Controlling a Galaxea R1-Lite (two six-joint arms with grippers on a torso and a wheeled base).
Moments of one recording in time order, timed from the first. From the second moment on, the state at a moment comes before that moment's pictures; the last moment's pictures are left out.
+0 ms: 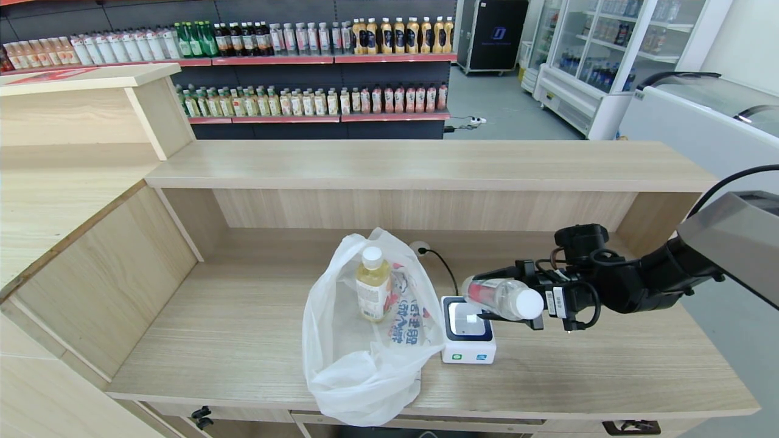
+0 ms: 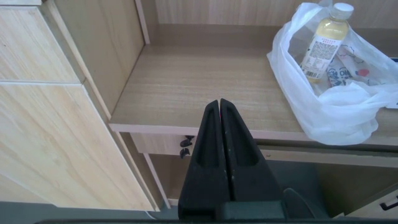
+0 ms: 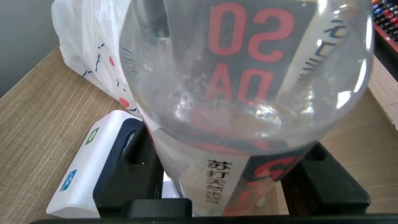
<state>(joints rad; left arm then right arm) 0.00 0.00 0.00 0.00 0.01 0.01 0.14 2.25 -1.13 -0.43 1.32 -1.68</state>
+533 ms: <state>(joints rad) 0.00 0.00 0.00 0.00 0.01 0.01 0.14 2.26 -1.15 -0.43 1.32 -1.68</state>
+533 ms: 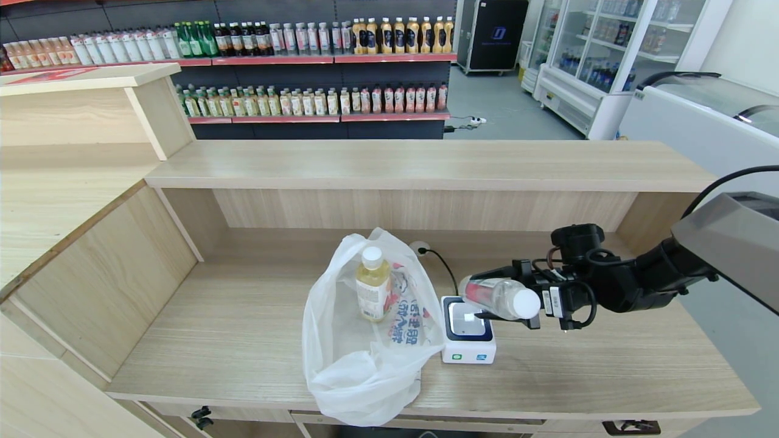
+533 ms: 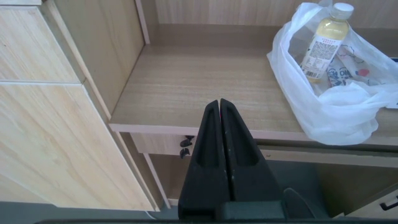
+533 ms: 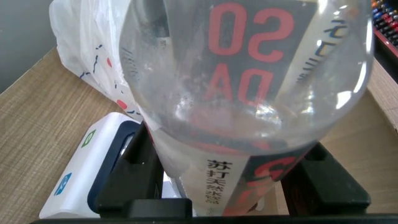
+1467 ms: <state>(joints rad) 0.00 0.00 0.00 0.00 0.01 0.01 0.16 2.30 -1.18 -0.43 1.32 -1.68</state>
